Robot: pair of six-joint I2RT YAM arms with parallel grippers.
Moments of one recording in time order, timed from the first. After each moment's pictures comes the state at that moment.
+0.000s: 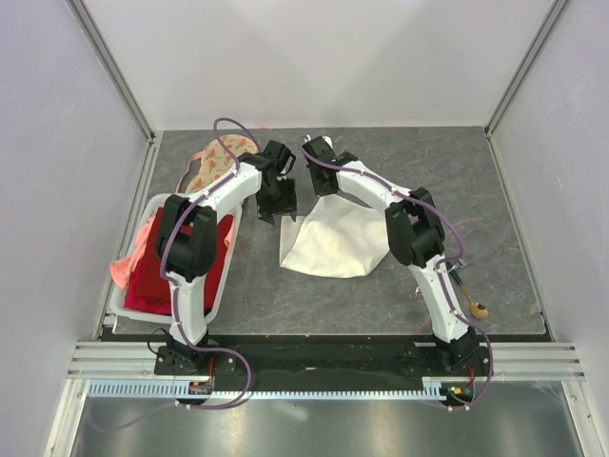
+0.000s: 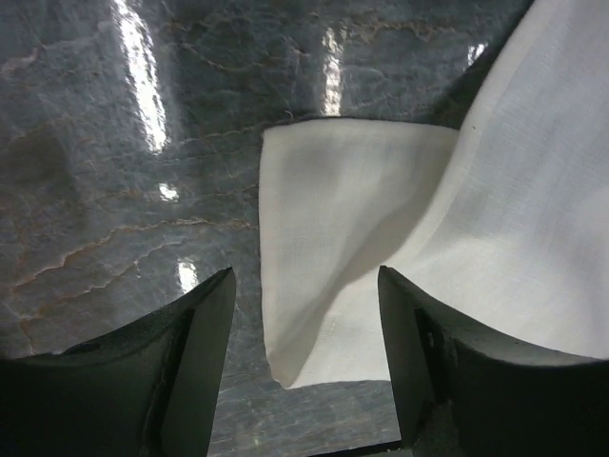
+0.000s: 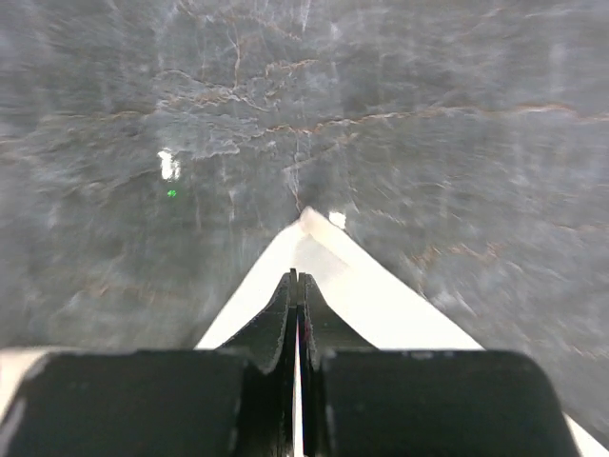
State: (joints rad) left arm -0.45 2.03 1.63 -0.86 0.04 -0.52; right arm 0.59 2.39 2.05 -0.65 0.30 0.30
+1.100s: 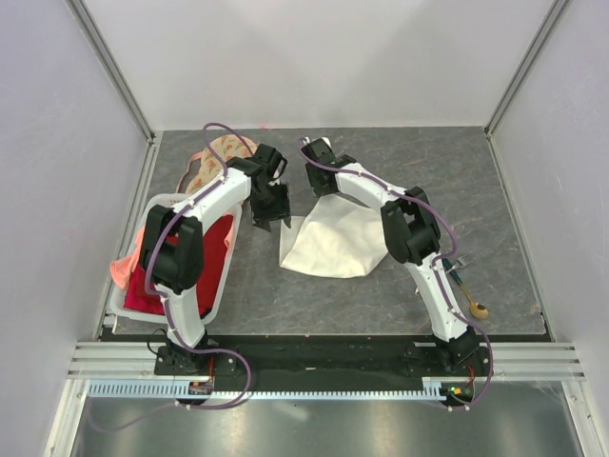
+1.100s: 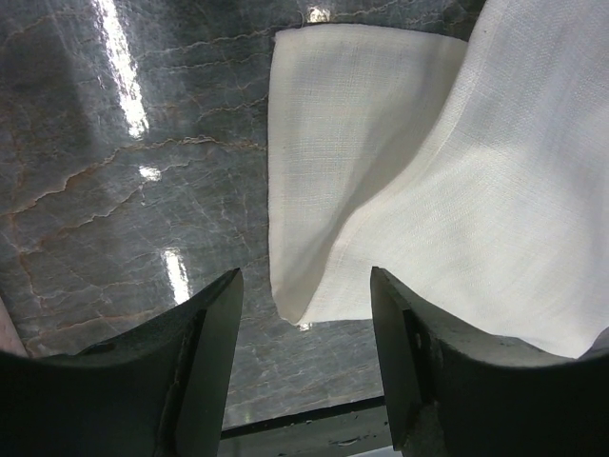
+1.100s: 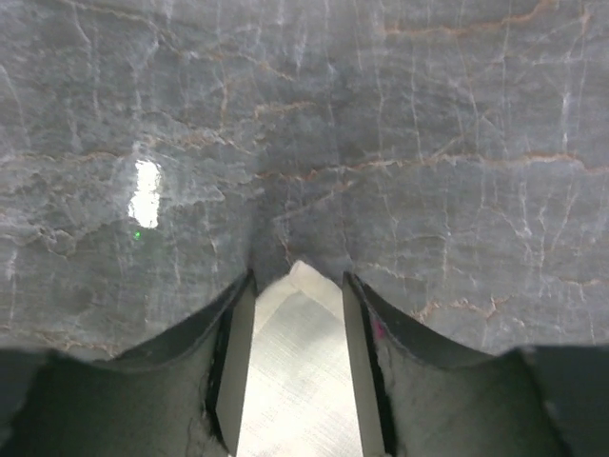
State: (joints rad) left arm -0.43 1.90 1.51 -0.89 0.10 -0.52; right arm 0.58 2.44 2.07 -0.59 0.30 0.24
